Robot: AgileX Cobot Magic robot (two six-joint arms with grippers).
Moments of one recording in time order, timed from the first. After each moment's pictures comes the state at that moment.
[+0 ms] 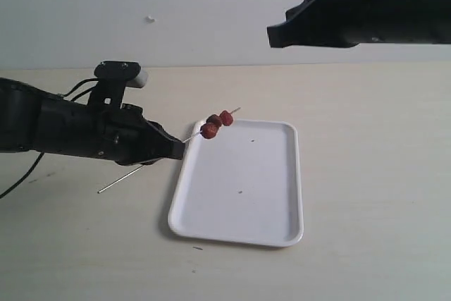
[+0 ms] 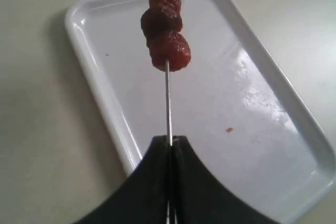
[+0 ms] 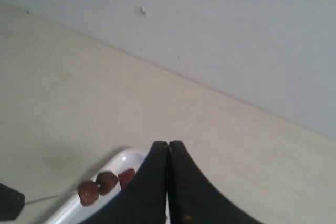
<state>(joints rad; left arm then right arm) -0.46 1.79 -0.87 -1.73 0.37 1.65 0.31 1.41 -0.96 0.81 0.09 -0.85</state>
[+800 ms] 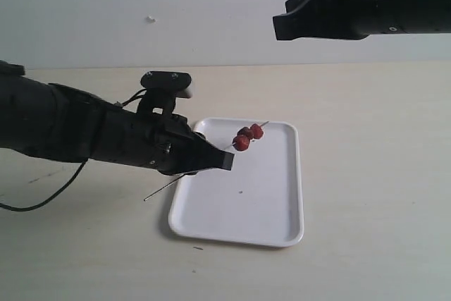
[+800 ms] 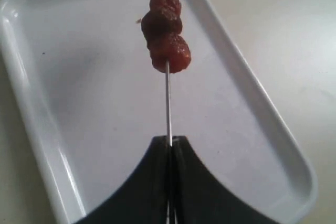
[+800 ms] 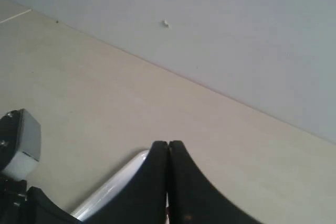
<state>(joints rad) -0.63 1.87 -0.96 -1.74 0.23 1.51 0.31 1.35 -0.96 0.81 0.18 -0.85</state>
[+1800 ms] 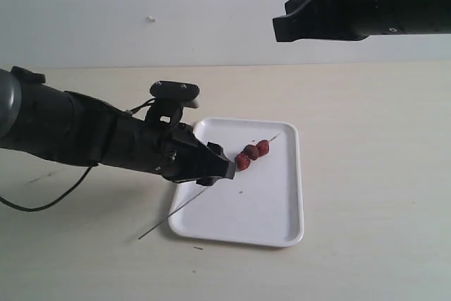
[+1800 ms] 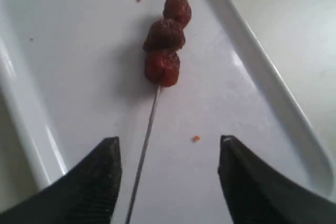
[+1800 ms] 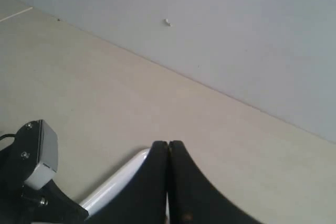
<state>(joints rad) -0.63 1.92 -0.99 -1.74 0.23 1.54 0.31 1.35 -0.96 0.81 0.18 -0.86</state>
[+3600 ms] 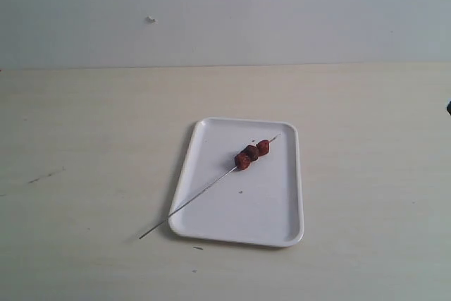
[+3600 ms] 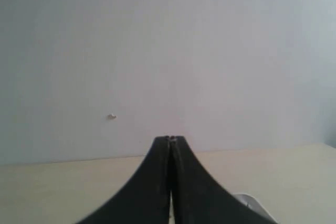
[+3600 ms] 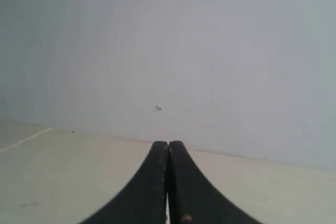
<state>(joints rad) -0.63 0.05 -0.15 -1.65 -0.23 1.53 0.72 0.43 -0.11 0.85 -0.47 -0.70</state>
